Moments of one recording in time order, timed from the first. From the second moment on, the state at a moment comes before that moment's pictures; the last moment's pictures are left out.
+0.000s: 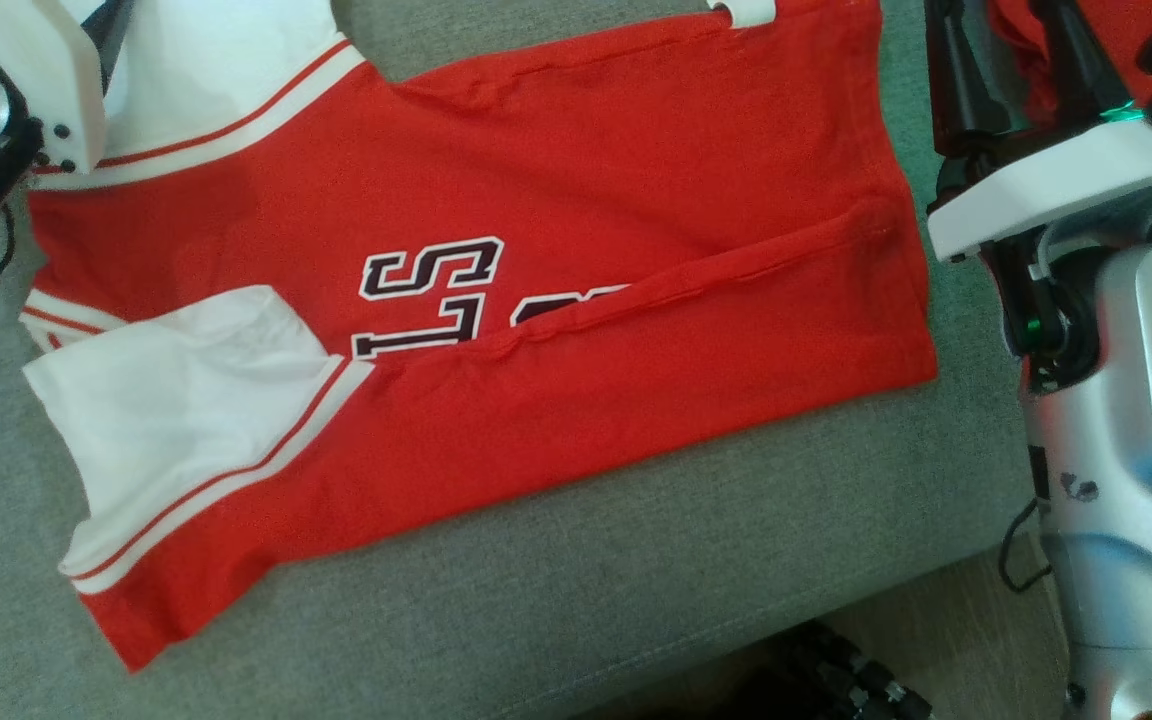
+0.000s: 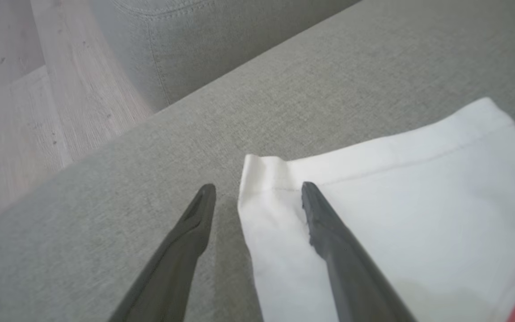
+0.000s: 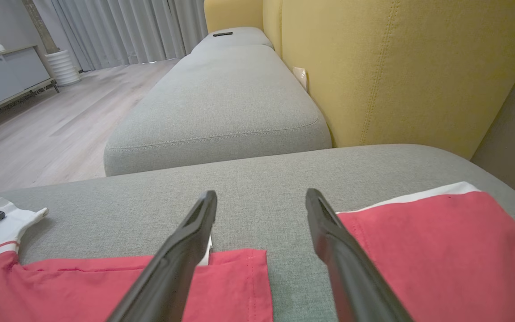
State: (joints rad) left arm -1.17 0.51 -0.79 0.86 -0.62 -0.13 0.17; right arm -0.63 -0.11 0.09 0.22 0.29 0.13 0.09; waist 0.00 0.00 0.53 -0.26
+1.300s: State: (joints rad) left arm -1.15 0.44 -1.10 0.74 -0.79 -0.13 -0.14; right arm -0.76 -0.46 0.33 0.56 0.44 0.13 0.29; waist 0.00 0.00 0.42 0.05
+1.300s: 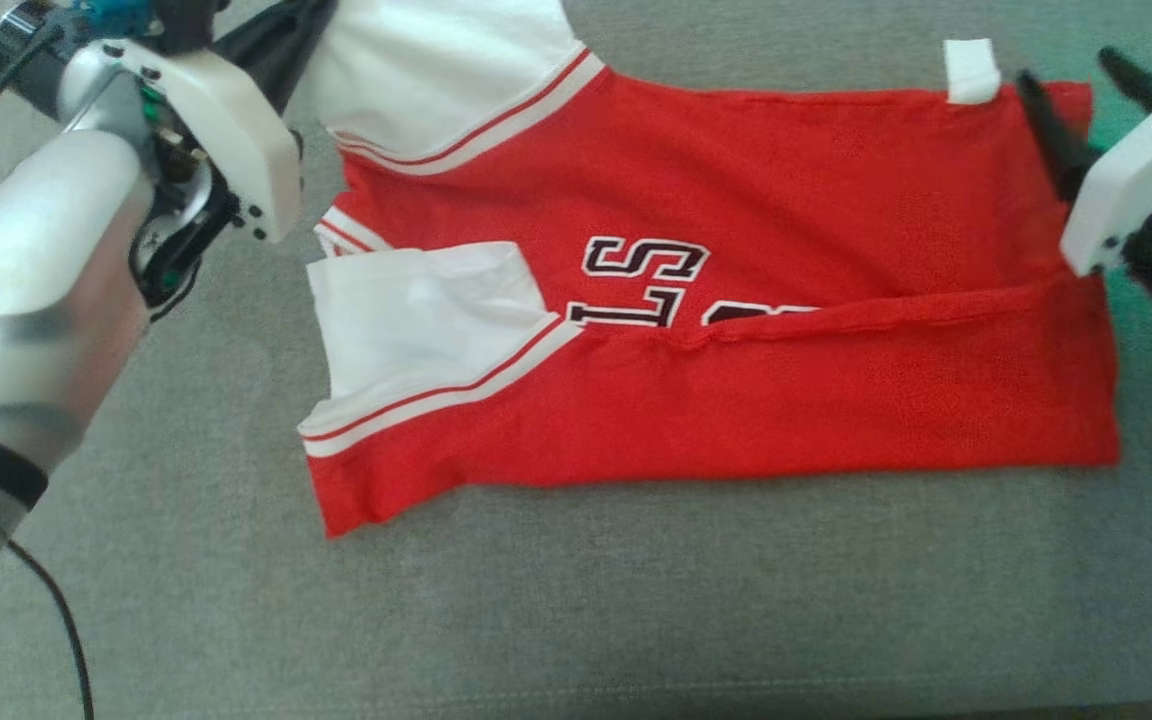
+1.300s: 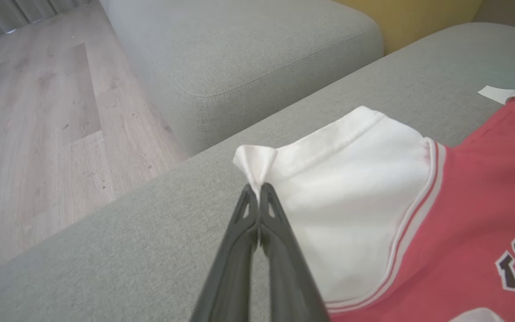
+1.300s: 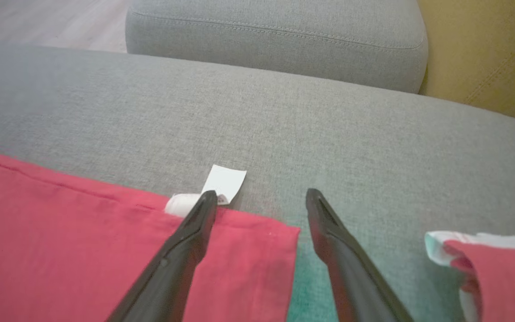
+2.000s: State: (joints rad) left arm -1.16 0.43 -1.12 0.73 -0.78 -0.13 -0.14; right arm -0.95 -0.57 0.58 0.71 0.64 0.13 0.48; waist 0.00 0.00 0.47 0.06
